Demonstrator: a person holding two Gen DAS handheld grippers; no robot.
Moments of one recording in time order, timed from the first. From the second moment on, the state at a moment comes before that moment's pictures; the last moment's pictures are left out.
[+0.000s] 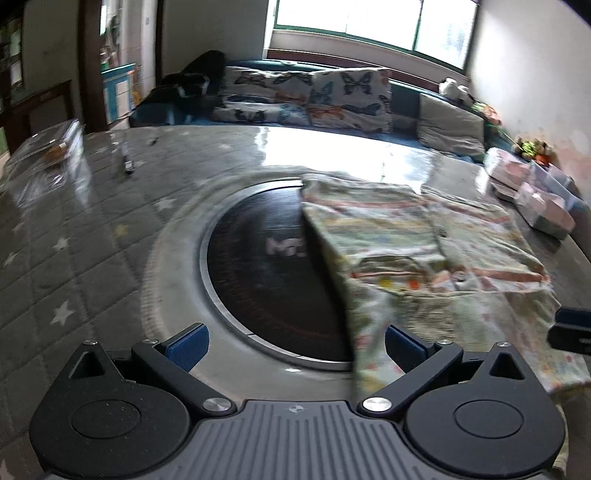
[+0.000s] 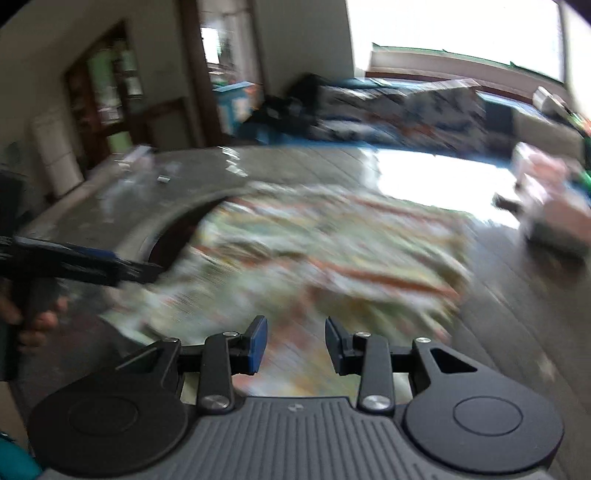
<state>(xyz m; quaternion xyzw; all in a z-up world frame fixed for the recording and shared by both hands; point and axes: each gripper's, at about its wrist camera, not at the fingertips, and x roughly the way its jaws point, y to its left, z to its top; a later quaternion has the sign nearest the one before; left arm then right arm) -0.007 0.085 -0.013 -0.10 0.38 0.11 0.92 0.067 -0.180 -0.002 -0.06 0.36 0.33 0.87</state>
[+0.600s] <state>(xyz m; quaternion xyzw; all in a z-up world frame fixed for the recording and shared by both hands) 0.046 0.037 -0.015 -0.05 0.38 0.06 0.92 0.125 -0.196 -0.019 -0.04 0.36 0.28 0.89</state>
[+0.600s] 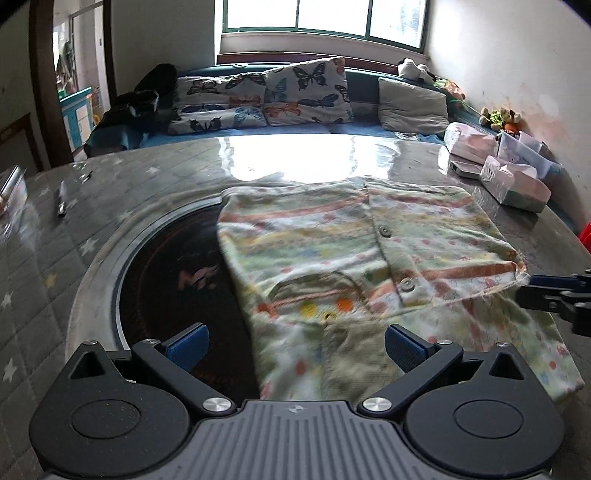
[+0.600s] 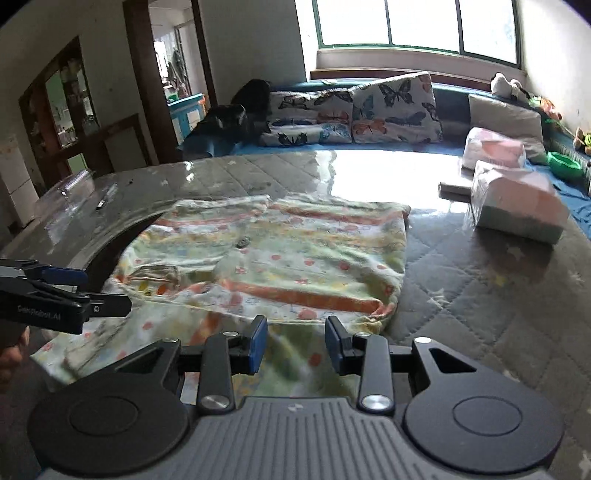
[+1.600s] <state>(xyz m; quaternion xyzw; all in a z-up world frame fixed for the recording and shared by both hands) 0.038 0.013 -0.029 0.01 0.39 0.02 0.92 0.083 -0.161 -0.025 -0.14 0.35 0.34 0.86</state>
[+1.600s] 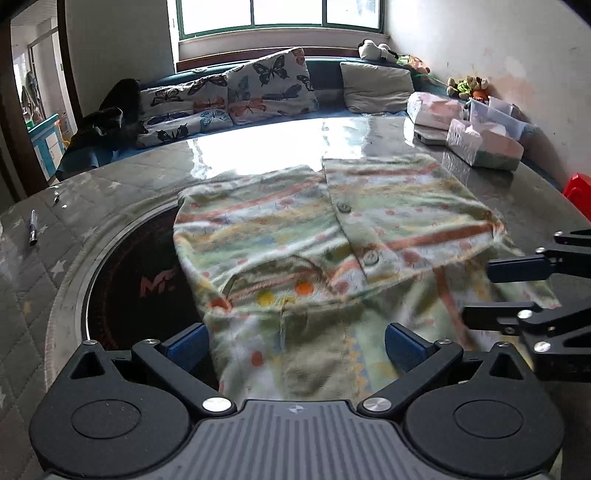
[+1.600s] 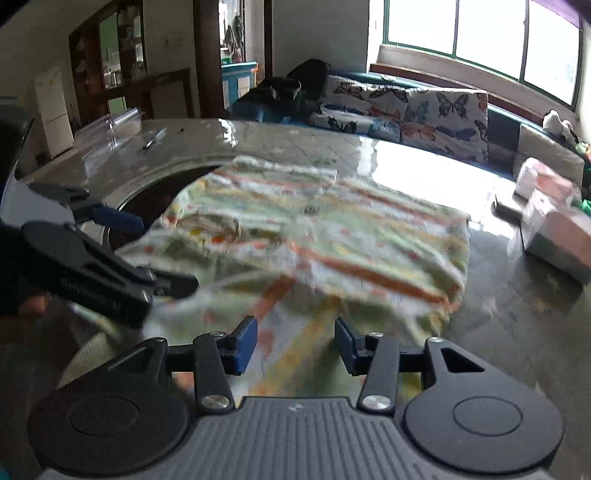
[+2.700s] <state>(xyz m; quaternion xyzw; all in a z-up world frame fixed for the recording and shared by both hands) -0.078 0.002 -0.027 0.13 0.35 -0.11 0.92 0.009 -0.220 -0.020 -0.14 0.35 0.32 0.87</state>
